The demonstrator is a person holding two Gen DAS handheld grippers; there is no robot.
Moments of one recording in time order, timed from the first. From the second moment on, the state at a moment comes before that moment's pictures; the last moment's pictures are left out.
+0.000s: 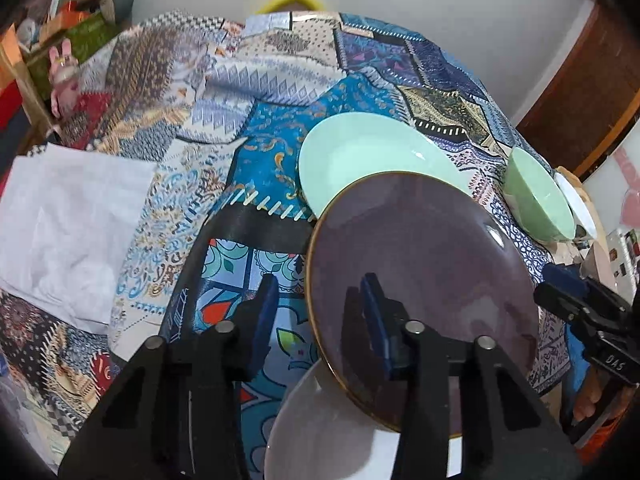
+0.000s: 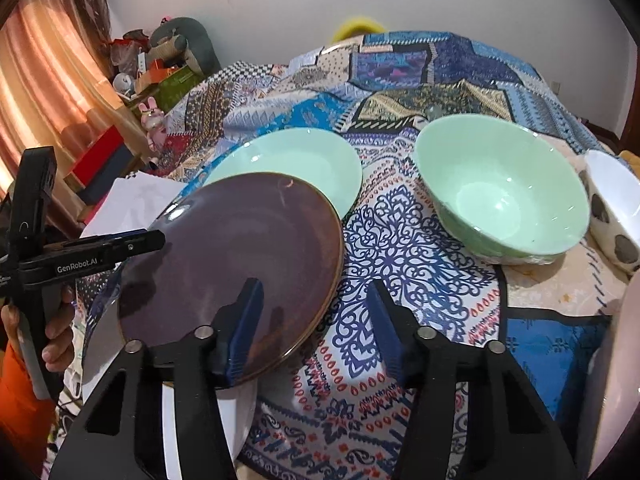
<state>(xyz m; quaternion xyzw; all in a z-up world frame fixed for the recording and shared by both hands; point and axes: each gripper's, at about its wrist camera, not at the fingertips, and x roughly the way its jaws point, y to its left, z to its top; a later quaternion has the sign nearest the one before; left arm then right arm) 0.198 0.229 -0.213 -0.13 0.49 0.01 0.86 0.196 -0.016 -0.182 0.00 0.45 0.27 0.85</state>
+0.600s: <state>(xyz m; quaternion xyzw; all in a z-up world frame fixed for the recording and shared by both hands) 0.209 0.223 -0.223 -0.15 0.50 -0.02 0.85 0.211 -0.006 -0.202 0.04 0.50 0.29 0.82</state>
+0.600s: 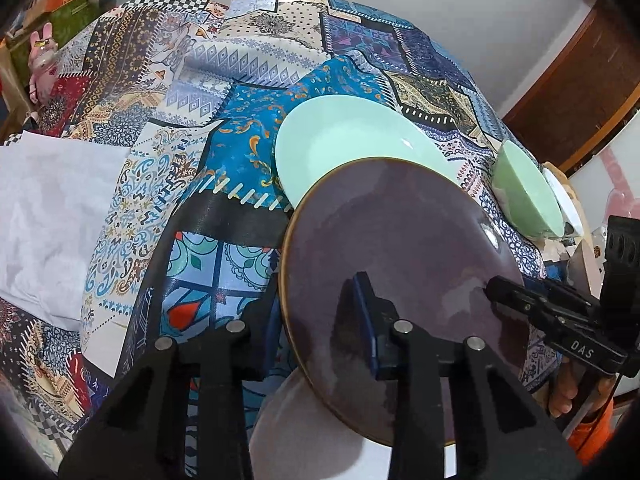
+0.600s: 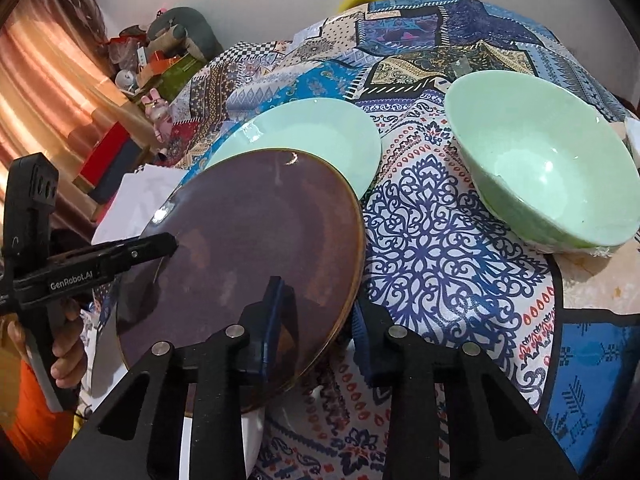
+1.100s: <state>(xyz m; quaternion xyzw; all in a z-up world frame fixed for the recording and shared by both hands) 0.193 0.206 -0.209 -0.14 0.49 -0.02 0.86 0.202 -0.021 -0.192 0.05 0.48 0.29 0.83</state>
